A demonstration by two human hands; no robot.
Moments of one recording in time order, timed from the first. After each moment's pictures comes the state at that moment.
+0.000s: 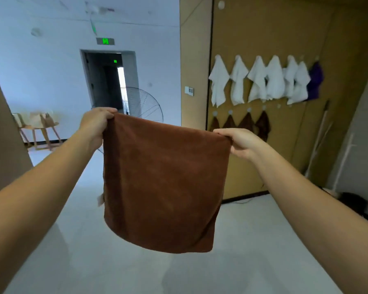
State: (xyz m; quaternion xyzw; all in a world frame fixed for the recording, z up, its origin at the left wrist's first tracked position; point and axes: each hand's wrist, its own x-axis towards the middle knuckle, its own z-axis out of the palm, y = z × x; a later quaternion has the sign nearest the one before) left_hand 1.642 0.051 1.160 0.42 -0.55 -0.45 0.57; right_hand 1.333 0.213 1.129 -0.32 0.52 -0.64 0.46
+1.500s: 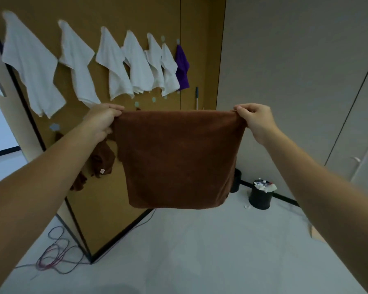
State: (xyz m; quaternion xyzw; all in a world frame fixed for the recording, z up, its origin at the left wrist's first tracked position) left_hand 0.875 -0.156 1.139 0.25 -0.71 -0.59 0.31; right_hand 0.699 0.182 1.118 -0.21 0.74 -0.63 -0.11
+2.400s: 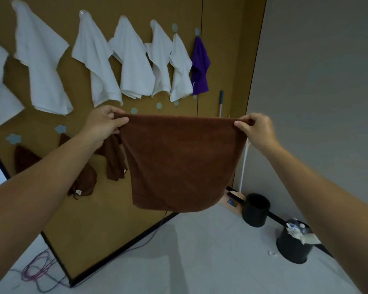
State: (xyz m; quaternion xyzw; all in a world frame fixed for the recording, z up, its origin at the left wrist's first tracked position) left_hand 0.558 -0.188 1.118 0.26 -0.75 -0.46 0.40; right_hand 0.297 0.100 1.087 -0.34 0.79 -0.49 -0.15
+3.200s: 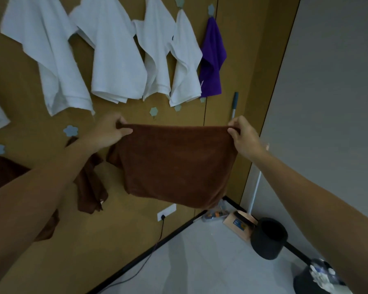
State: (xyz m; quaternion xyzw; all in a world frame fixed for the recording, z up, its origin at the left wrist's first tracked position) left_hand 0.311 -0.394 1.078 0.27 -0.87 -0.28 0.30; right_hand 0.057 -0.127 1.050 -0.40 0.79 -0.46 -0.07
